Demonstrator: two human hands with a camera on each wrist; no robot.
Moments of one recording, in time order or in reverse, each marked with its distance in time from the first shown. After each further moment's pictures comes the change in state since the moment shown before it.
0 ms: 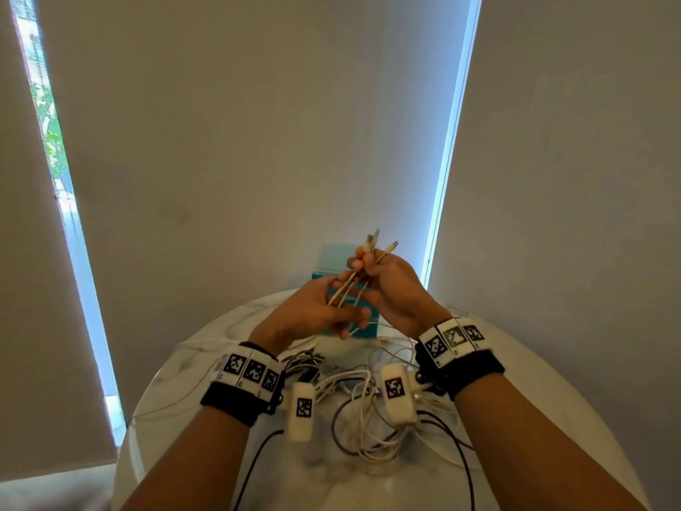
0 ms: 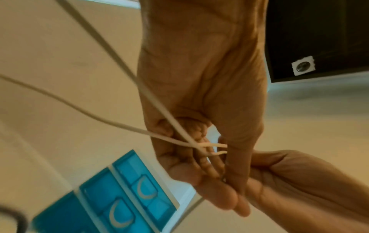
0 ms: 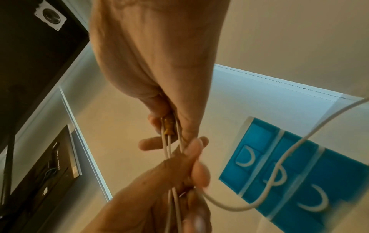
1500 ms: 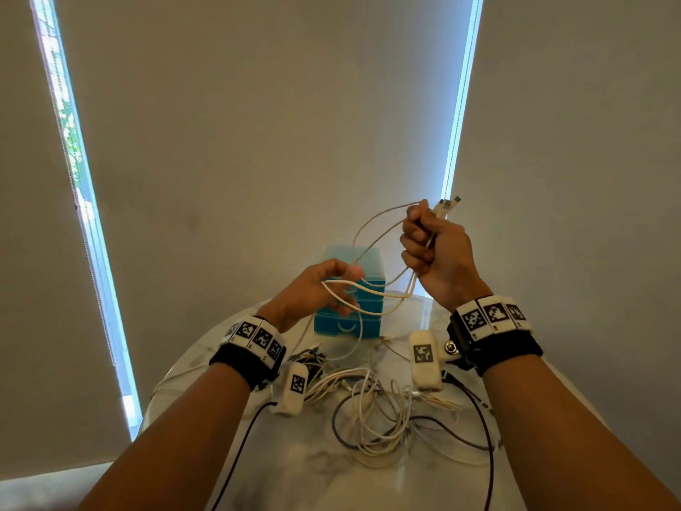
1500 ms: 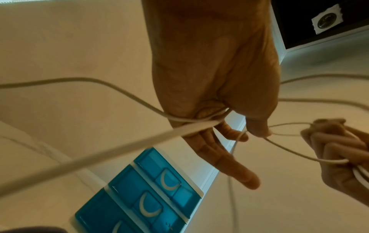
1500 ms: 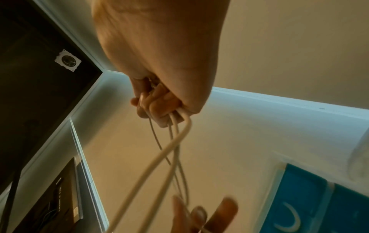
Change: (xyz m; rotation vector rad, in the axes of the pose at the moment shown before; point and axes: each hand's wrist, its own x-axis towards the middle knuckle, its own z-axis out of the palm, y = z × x) left_hand 0.021 0.000 -0.013 -0.104 0.087 -0.014; right_hand -0.012 -0.069 -0.030 0.164 -0.024 -0.202
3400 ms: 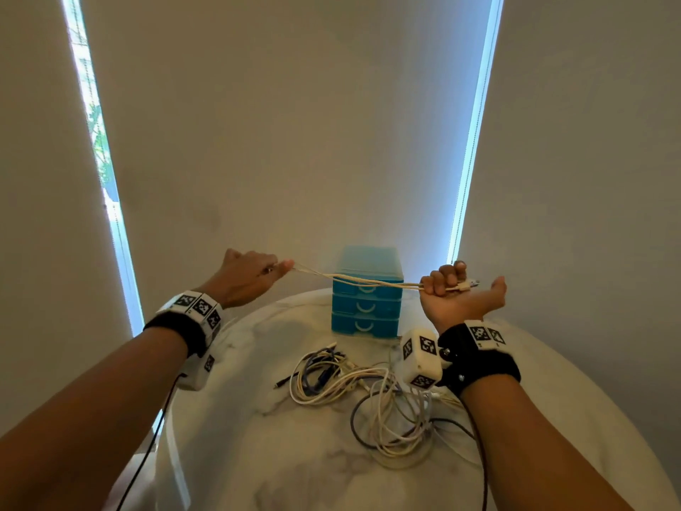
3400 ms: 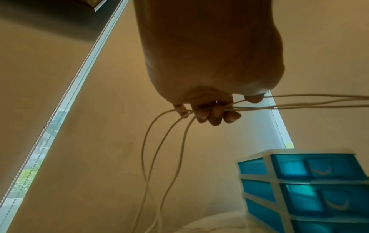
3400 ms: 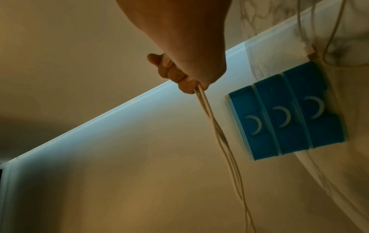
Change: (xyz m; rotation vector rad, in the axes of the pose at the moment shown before) left_hand -0.013 -0.034 -0.153 1.266 0.154 0.053; right_hand 0.001 0.077 -0.040 0.775 0.524 -0.071
